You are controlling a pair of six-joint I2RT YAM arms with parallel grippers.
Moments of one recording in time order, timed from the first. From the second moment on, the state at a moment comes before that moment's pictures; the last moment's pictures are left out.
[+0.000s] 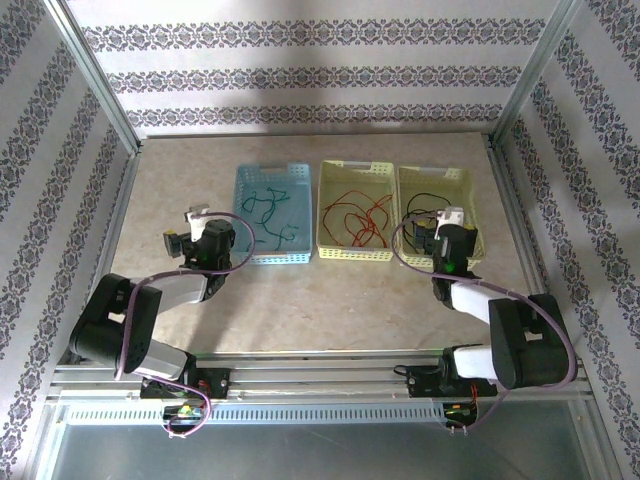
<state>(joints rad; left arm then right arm) -0.27 1.46 0.49 0.43 -0.87 -0.14 0.08 1.33 0.37 0.55 0.25 0.02</state>
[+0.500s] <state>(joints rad) -0.26 1.49 0.50 0.48 -0.77 -0.09 0.03 1.53 0.32 0.84 0.03 0.01</state>
